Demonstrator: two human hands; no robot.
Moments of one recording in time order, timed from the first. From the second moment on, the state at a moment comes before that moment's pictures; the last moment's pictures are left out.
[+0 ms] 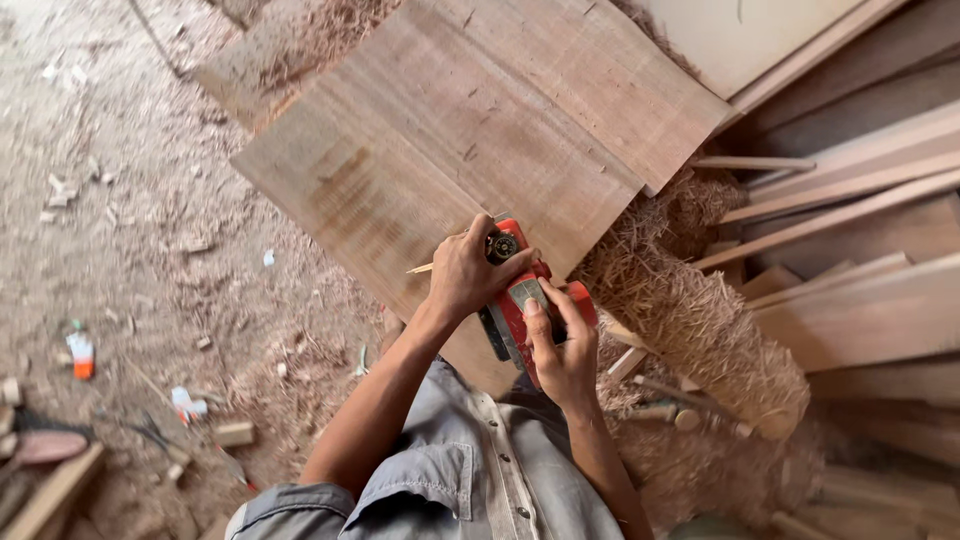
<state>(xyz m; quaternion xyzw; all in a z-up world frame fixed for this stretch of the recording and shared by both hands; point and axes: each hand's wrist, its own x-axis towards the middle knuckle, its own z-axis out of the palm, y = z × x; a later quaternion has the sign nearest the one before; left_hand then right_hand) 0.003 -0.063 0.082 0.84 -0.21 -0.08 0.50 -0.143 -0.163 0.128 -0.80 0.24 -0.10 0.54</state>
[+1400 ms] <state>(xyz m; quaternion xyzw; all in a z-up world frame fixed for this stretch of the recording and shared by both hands) -0.146 -0.048 0.053 0.82 -0.20 -0.10 0.53 -0.232 -0.246 0.138 -0.88 0.08 0.14 0.45</state>
